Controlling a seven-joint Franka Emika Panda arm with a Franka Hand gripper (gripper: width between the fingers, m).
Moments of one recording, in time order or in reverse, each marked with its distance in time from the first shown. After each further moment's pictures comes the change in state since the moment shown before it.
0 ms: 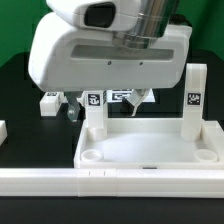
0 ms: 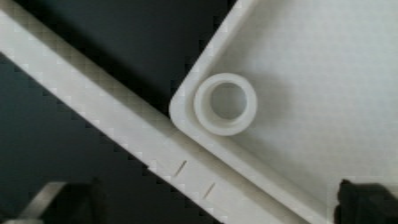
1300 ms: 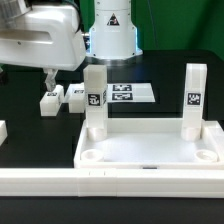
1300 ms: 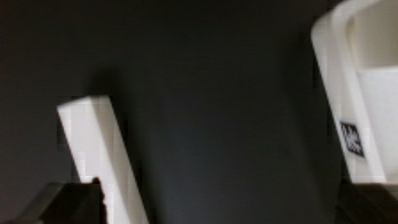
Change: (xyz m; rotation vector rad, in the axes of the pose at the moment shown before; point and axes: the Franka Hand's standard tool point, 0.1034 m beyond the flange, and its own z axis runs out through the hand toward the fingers) arm -0.128 0.064 0.039 0.252 -0.139 0.623
